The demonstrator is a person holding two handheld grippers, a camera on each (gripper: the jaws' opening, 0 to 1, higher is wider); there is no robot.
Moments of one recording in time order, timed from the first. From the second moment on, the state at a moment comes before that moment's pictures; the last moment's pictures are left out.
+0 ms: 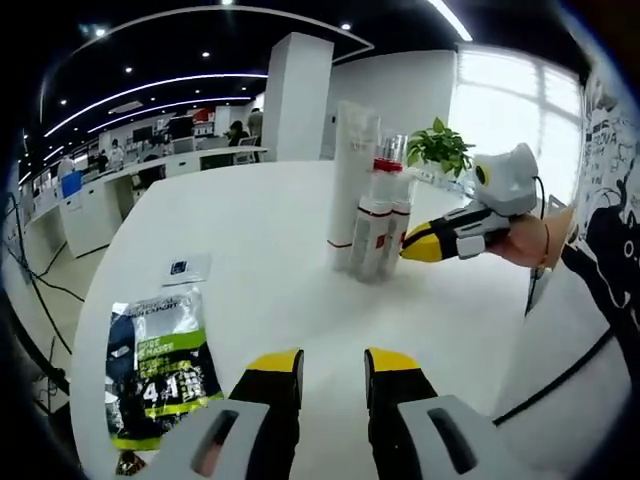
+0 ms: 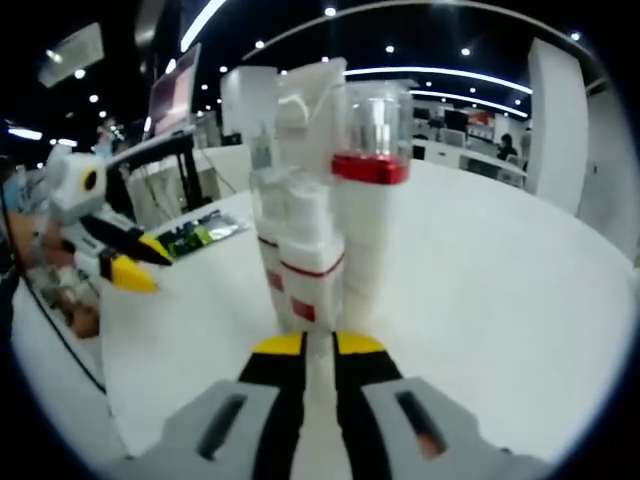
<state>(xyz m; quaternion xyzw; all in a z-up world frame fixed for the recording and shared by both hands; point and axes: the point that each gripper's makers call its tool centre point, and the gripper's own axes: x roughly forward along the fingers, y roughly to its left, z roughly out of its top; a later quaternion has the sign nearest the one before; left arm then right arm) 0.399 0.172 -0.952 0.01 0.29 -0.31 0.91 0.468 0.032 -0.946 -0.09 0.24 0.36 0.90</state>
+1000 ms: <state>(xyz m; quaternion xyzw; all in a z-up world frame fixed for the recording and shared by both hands) 0.460 0.085 -0.940 0.09 0.27 -0.42 0.86 0.471 0.040 -0.940 -0.07 0.25 0.34 0.90</state>
